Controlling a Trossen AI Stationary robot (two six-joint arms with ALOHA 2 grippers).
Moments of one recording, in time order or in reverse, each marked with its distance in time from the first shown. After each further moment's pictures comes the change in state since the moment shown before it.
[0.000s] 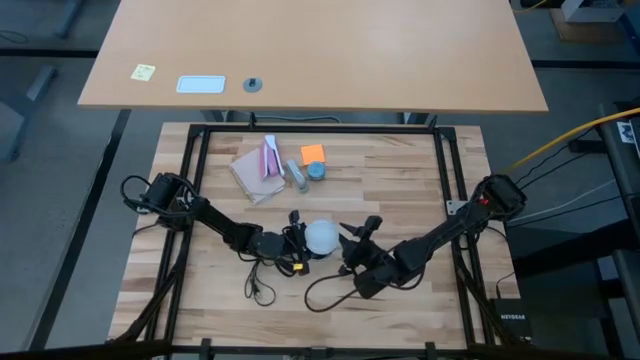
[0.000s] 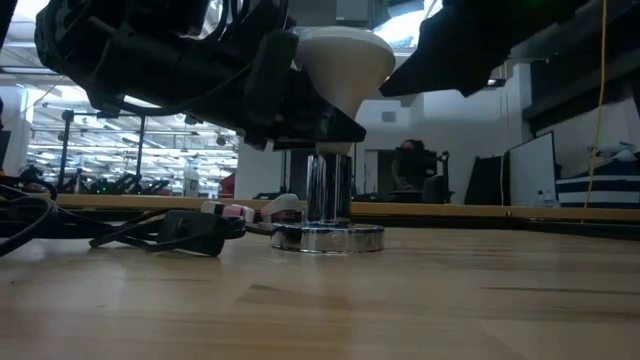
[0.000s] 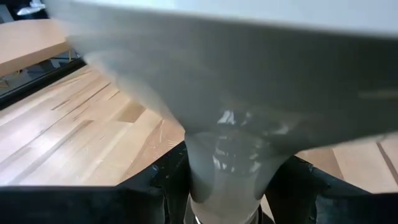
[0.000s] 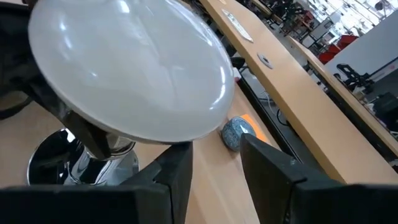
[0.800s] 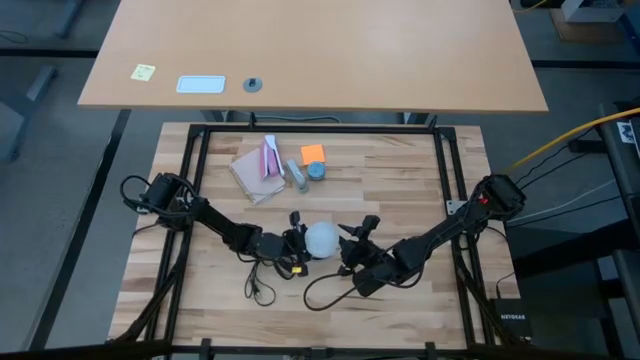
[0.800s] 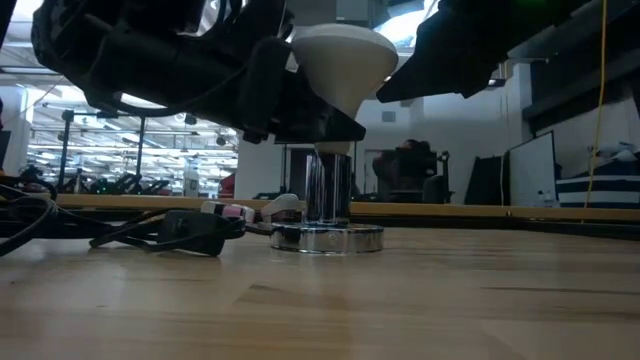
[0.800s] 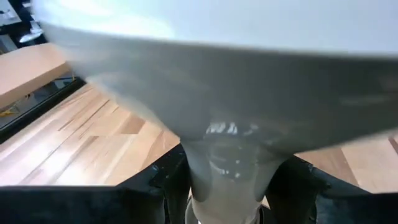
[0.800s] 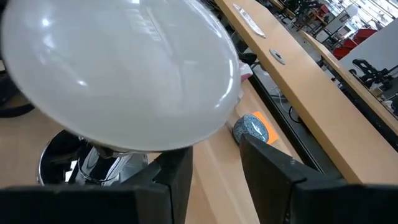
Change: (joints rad) left arm -0.007 -0.002 0.000 0.006 0.000 0.130; right arm -0.013 0.000 0.000 0.007 -0.052 -0.001
